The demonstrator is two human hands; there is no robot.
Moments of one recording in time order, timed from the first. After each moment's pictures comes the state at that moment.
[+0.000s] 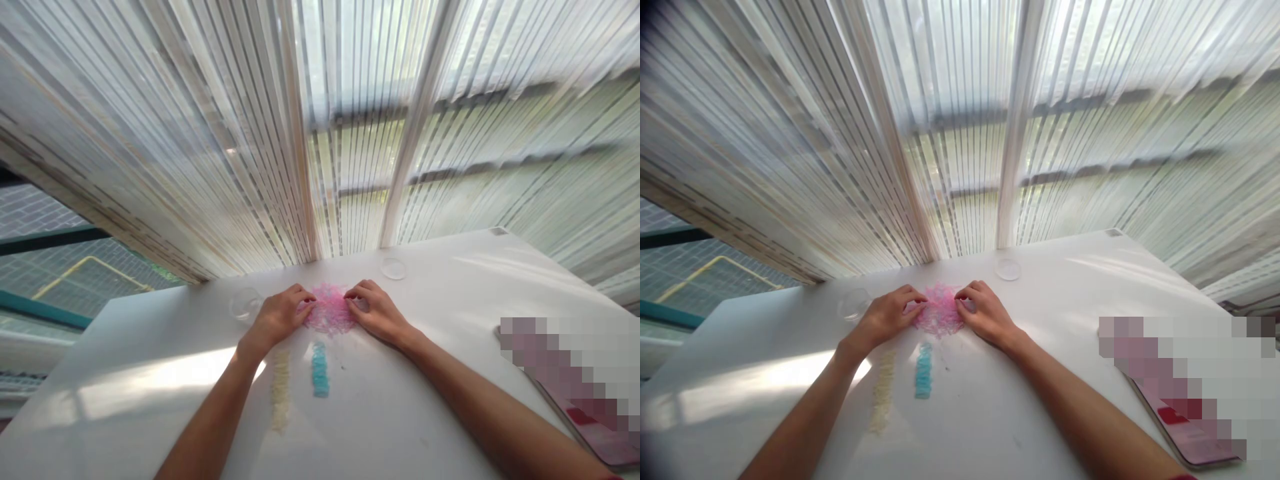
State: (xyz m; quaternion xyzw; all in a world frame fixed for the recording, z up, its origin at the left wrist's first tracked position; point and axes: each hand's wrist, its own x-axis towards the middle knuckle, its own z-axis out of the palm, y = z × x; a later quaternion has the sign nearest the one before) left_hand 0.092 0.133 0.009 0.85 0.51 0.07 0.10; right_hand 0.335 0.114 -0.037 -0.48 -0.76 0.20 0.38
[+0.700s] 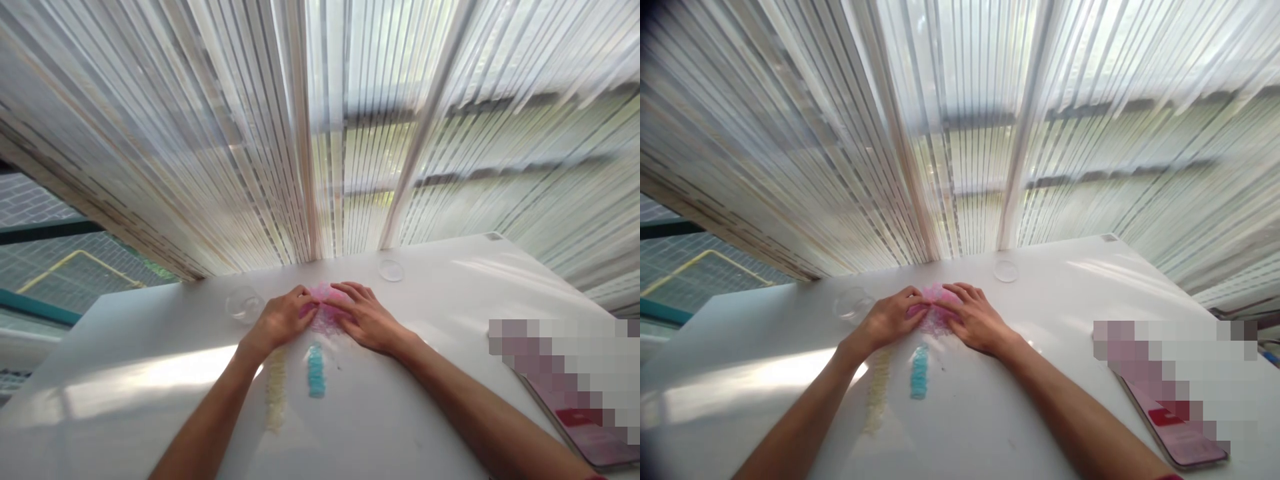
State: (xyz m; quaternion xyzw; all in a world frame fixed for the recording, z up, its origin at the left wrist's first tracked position) left_hand 0.100 0.127 0.008 0.87 0.49 0.06 0.09; right_hand 0.332 0.105 -0.027 -0.41 -0.86 0.14 0.25
